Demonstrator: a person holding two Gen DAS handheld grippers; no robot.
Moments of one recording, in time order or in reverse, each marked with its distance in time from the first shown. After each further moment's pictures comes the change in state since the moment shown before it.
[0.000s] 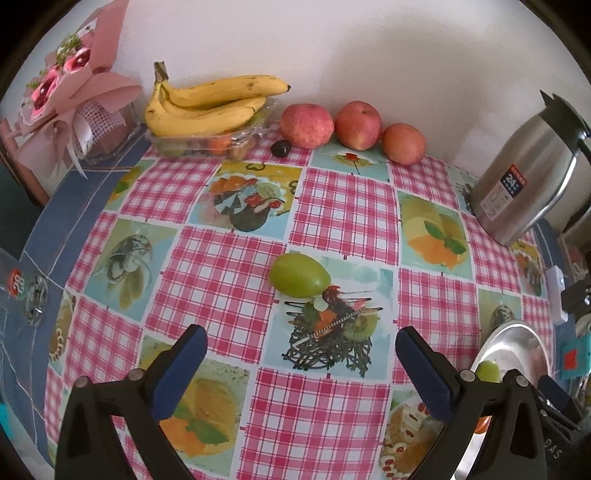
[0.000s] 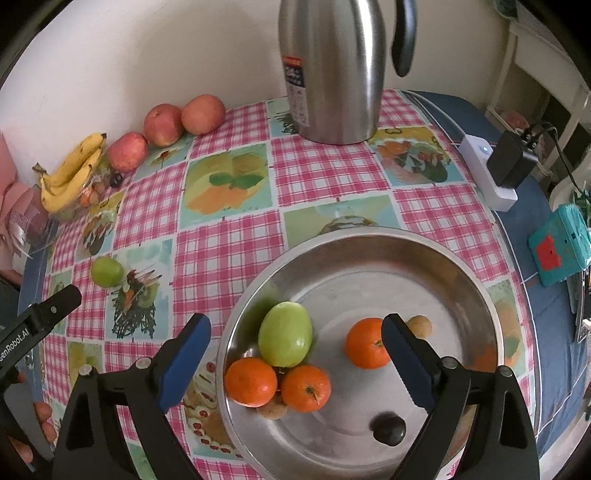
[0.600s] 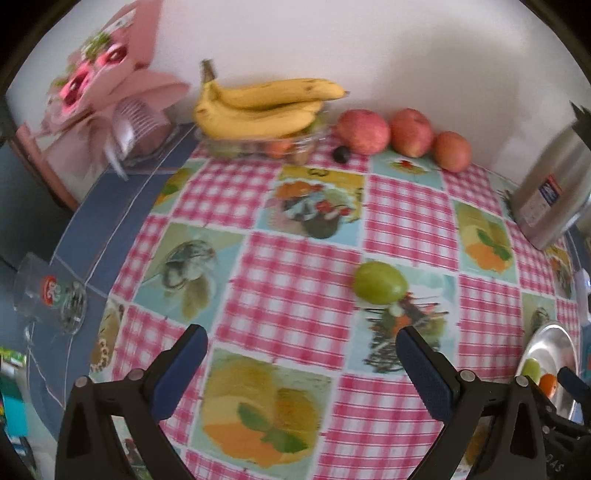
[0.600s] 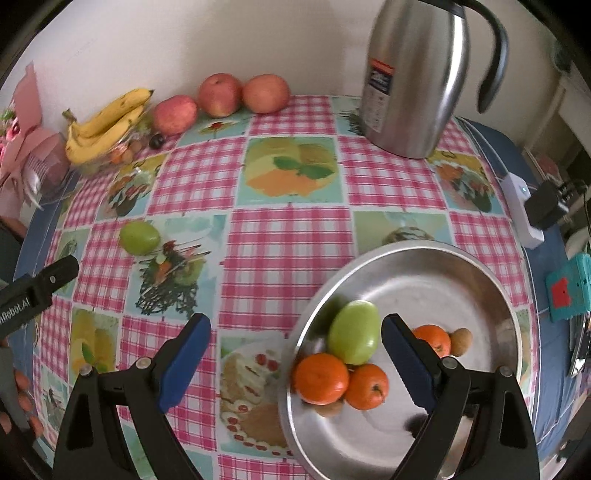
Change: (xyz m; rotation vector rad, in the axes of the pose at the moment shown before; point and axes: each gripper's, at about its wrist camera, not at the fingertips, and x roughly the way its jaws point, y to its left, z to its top) left arm -0.005 0.061 0.007 -0.029 0.005 0.112; right arm 0.005 0.065 -0.006 -0.175 0.021 0.003
